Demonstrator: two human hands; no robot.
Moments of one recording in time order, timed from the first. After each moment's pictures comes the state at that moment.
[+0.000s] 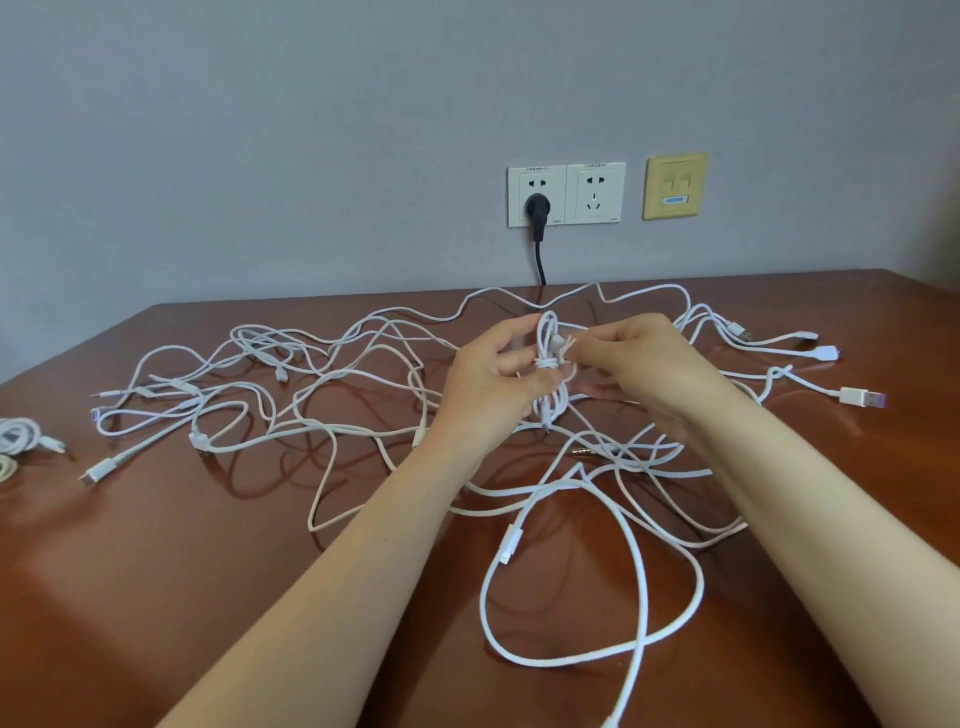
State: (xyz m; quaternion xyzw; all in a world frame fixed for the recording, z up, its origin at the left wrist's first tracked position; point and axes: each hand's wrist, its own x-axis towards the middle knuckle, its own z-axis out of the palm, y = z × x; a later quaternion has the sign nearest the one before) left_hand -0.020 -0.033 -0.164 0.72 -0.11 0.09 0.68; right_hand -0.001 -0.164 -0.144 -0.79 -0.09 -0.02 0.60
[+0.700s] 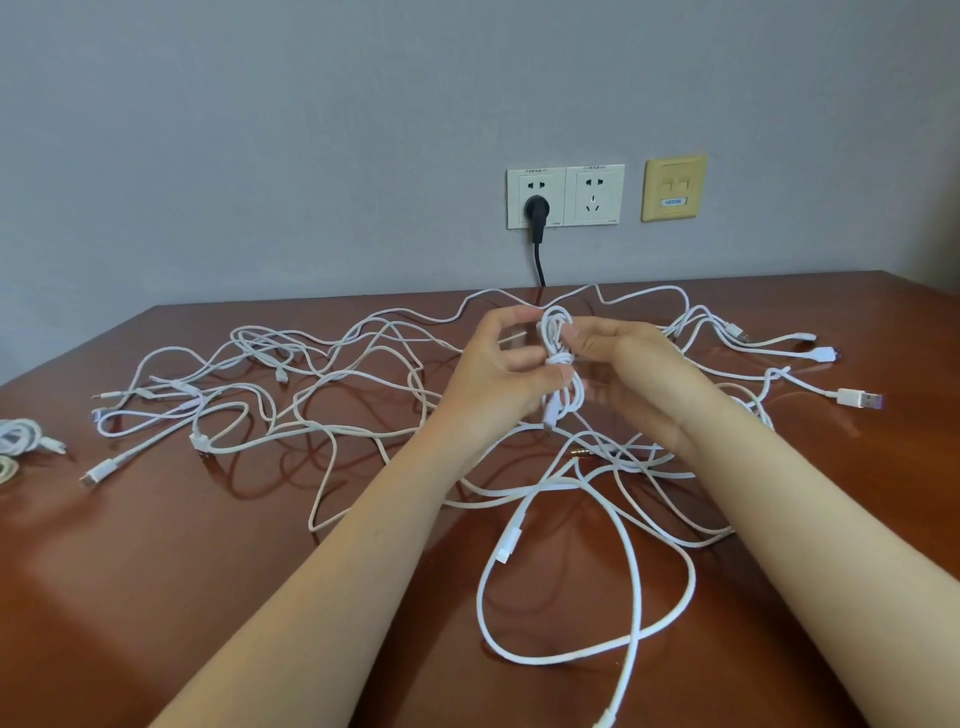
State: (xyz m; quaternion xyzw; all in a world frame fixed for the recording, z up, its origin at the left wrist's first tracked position) left_hand -0.020 -0.032 -0.158 0.70 -0.13 0.05 0.70; right_hand 0.003 -0.163 -0.148 -0.67 -0.11 0.07 0.73
